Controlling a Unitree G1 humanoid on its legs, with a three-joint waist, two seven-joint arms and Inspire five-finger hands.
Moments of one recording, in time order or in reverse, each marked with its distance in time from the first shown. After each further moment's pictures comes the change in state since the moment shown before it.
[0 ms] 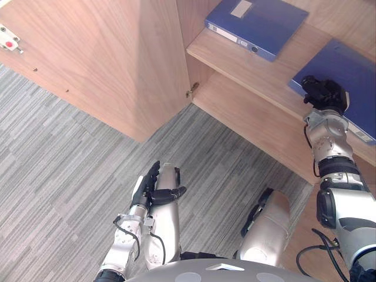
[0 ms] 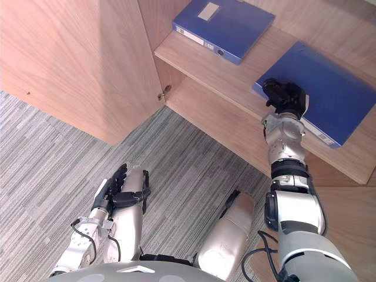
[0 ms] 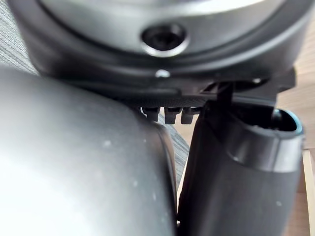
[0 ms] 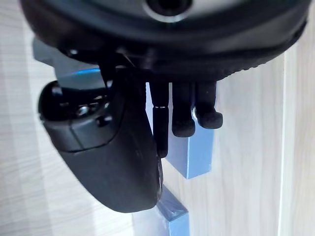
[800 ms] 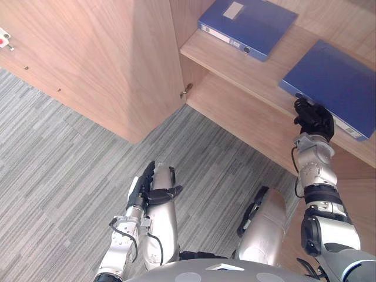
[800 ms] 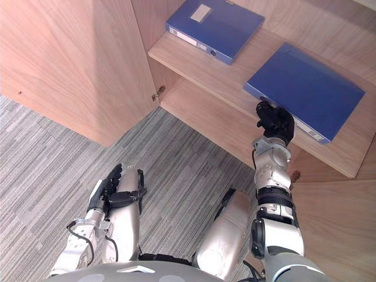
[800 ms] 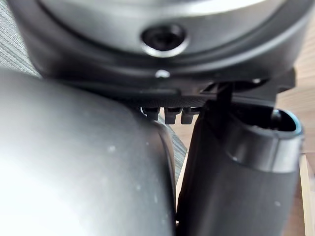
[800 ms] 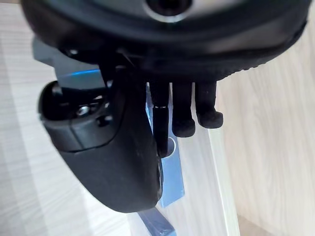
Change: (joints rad) left arm 0.033 -0.003 0.036 -0.047 -0.012 0.018 0.017; right arm 0.244 0.165 -0.153 -0.231 0.004 -0.009 0.001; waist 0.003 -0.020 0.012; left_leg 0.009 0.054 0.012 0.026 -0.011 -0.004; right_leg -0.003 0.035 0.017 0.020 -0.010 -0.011
